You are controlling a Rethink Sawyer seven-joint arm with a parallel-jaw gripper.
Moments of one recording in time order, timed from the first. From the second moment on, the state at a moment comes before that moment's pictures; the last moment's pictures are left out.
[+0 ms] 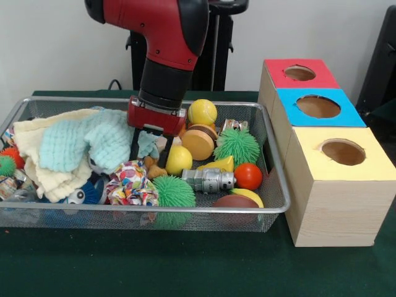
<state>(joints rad) -0.21 -0.40 -0.22 1.70 -0.26 -0.06 1.75</state>
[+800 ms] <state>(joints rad) -0.31 -0.40 -0.10 1.73 -0.26 -0.08 1.75</state>
